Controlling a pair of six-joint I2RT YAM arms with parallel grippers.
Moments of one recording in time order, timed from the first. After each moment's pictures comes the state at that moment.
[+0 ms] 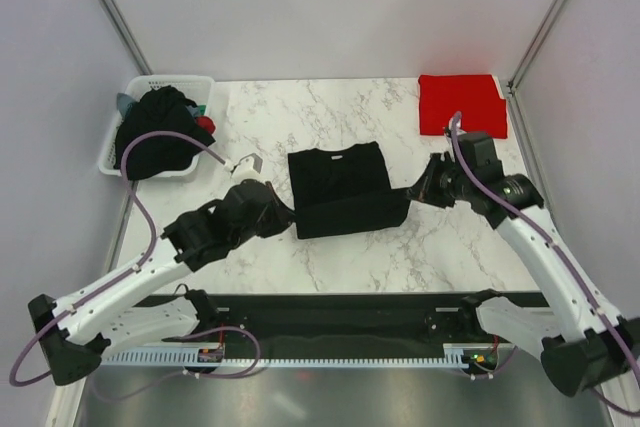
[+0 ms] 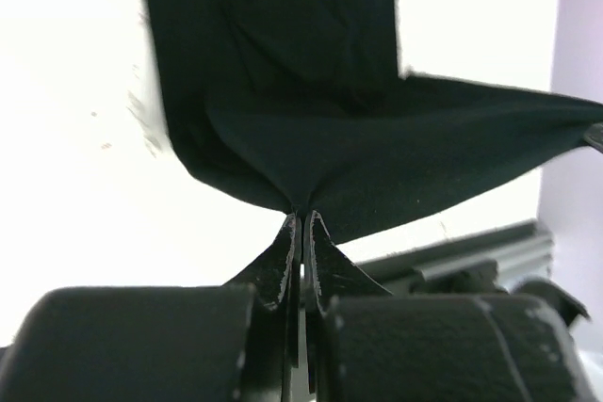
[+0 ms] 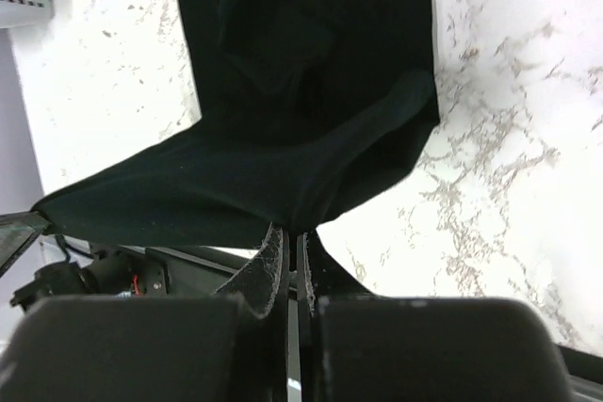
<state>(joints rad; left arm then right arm) -0.91 0.89 0.90 -0.66 -0.31 -1.02 0.33 1.01 1.05 -0.82 -0.21 0.64</state>
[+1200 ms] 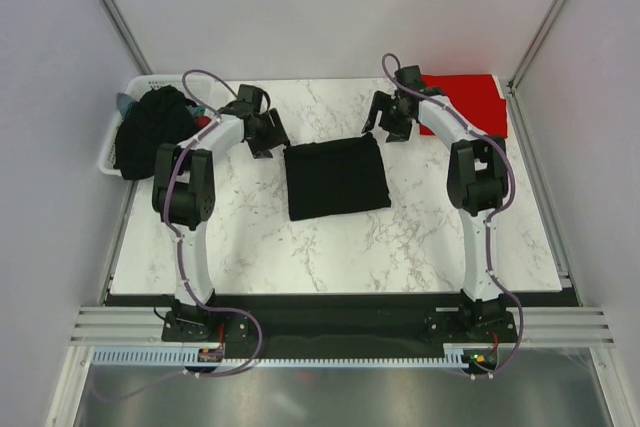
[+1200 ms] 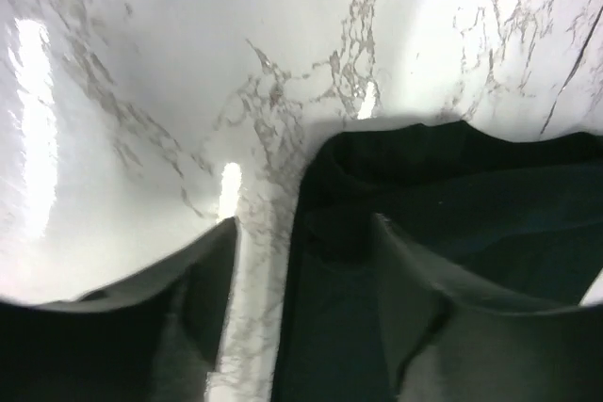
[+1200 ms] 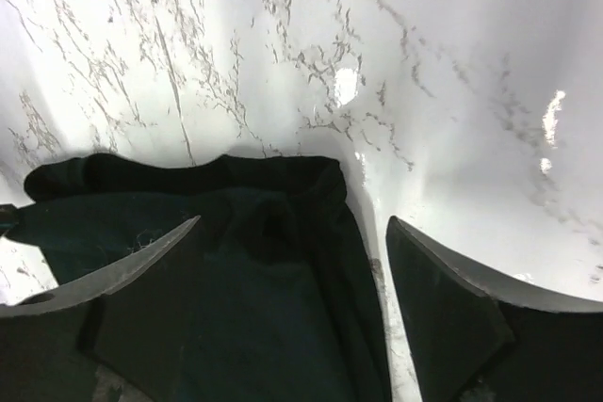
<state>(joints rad) -0.22 2.10 1.60 -0.50 0.15 -0.58 0.23 2.30 1.96 -0.65 -0.23 0.52</state>
